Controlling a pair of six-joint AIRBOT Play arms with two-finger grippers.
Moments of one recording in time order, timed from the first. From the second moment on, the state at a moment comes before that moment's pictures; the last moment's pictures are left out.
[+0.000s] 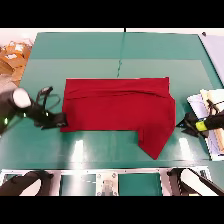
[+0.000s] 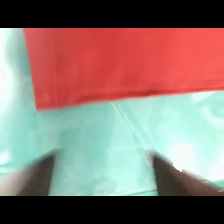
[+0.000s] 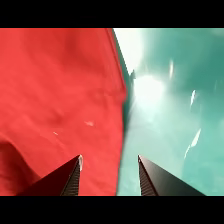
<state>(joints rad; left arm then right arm) -0.10 -0.98 0.72 1.27 -1.24 -1.70 -0.57 -1.04 0.64 -1.19 1.30 1.55</state>
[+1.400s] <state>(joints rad) -0.09 -0.99 0.46 1.00 -0.68 -1.67 -0.38 -1.06 0.47 -1.09 1.11 1.54</state>
